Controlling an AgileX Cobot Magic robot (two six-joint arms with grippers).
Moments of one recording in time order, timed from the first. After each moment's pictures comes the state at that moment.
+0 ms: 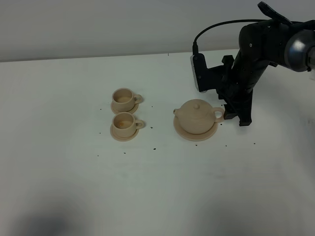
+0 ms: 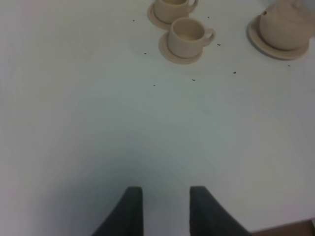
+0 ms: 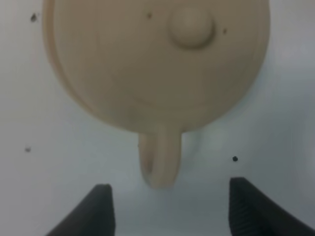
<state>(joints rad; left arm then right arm) 0.07 0.15 -0.51 -0.26 1.04 0.18 0.47 2.15 -1.65 0.08 0.88 -1.40</state>
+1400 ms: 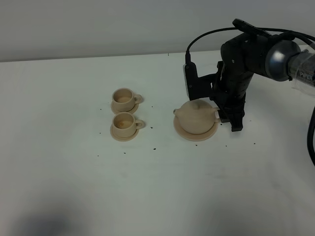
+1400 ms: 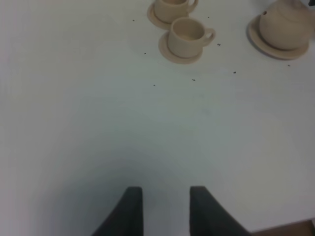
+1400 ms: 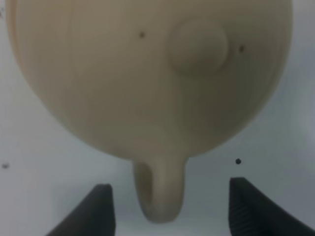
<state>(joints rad) 0.07 0.15 -0.51 -0.26 1.04 0.18 0.54 2.19 -1.65 -0.10 0.84 -1.20</state>
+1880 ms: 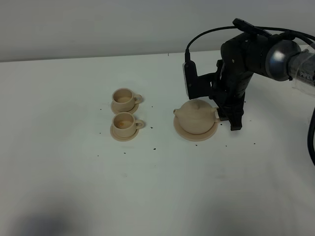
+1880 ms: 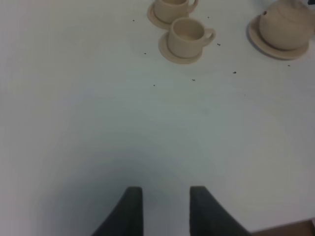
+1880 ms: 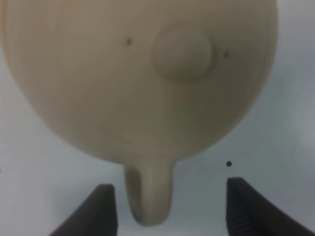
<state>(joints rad) 0.07 0.15 -0.51 -0.26 1.04 0.18 0.54 2.19 -1.65 -0.10 0.82 -1.20</state>
